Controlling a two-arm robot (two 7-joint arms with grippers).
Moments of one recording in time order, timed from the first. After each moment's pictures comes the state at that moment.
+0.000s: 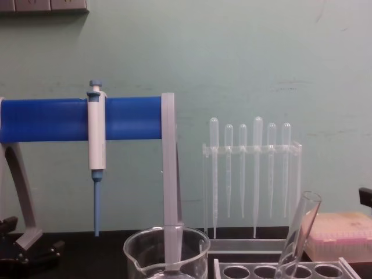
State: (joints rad) left arm -0.20 0.60 0.45 -1.41 -0.25 -0.12 0.03; right arm 0.07 0.67 -0.30 -1.66 0.39 -0.09 0.09
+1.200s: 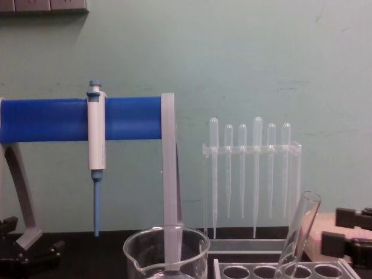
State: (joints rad) left arm -0.20 0.60 0.45 -1.41 -0.25 -0.12 0.03; right arm 0.12 0.70 -0.35 -1.57 0.68 -0.09 0.74
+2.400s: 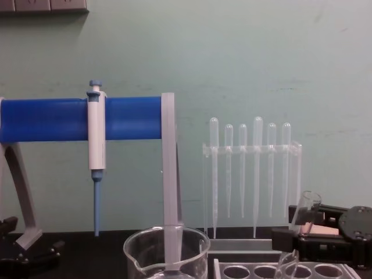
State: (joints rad) left arm -0.20 0.60 0.45 -1.41 -0.25 -0.12 0.03; right arm 0.26 0.64 -0.45 -1.51 0.63 -0.05 0.73
